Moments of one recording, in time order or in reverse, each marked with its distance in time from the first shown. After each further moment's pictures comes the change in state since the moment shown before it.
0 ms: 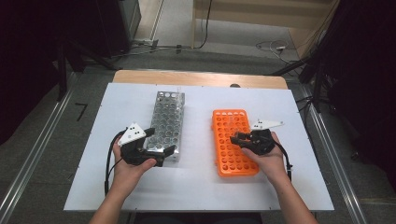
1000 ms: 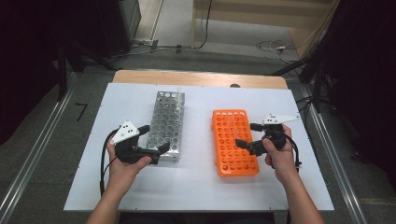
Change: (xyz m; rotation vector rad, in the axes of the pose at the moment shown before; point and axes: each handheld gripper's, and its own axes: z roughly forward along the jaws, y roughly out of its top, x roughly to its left) left arm 0.006 0.004 -0.013 -0.033 0.020 -0.004; right arm -0.008 0.015 -0.034 -0.058 0.101 0.049
